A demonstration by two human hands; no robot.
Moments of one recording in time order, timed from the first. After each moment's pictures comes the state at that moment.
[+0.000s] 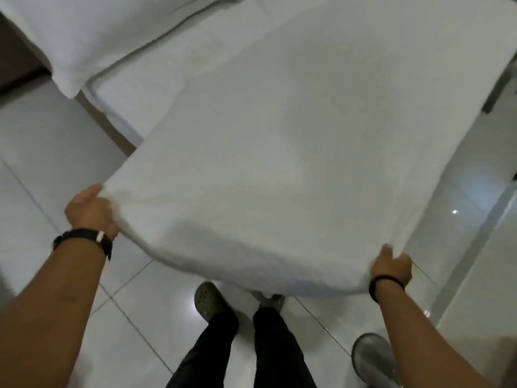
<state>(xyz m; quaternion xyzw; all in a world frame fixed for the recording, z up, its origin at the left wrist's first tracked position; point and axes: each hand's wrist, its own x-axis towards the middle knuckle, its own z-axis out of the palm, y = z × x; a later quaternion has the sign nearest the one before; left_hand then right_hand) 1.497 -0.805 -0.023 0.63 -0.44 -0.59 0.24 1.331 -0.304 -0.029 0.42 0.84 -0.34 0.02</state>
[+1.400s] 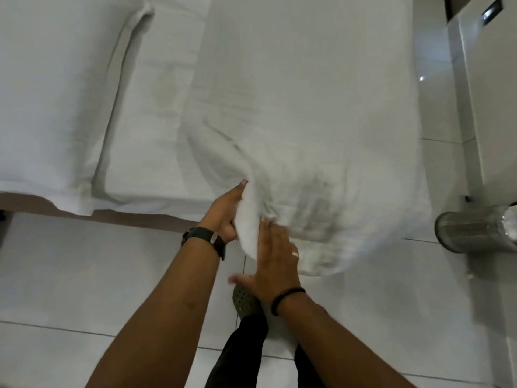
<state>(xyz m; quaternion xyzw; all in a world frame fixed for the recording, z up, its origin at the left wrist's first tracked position) 1.374 -0.871 -0.037 0.32 -0.40 -0.76 -0.41 1.511 -0.776 -0.046 0.07 0.95 -0.25 0.20</state>
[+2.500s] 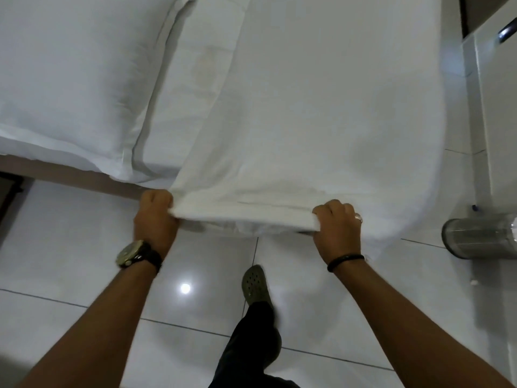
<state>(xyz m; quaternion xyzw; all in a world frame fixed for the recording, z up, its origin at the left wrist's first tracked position) 1.457 -1.086 -0.062 0.06 -0.96 -0.26 -0.02 1.506 -0.738 -0.044 0.08 0.99 -0.07 0.00</state>
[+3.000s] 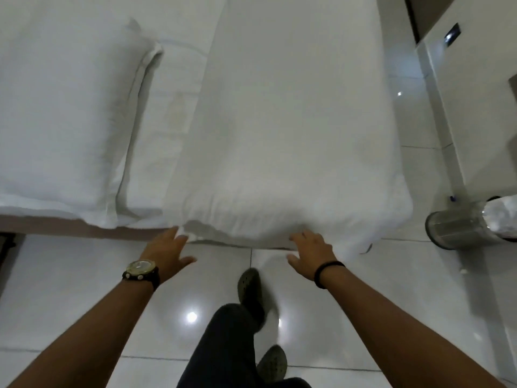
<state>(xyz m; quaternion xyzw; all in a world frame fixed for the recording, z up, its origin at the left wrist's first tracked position) 1.420 -1.056 -0.048 -0.15 -0.94 -0.01 -0.29 1.502 -0.706 -0.032 0.09 0.94 -0.14 0.31</state>
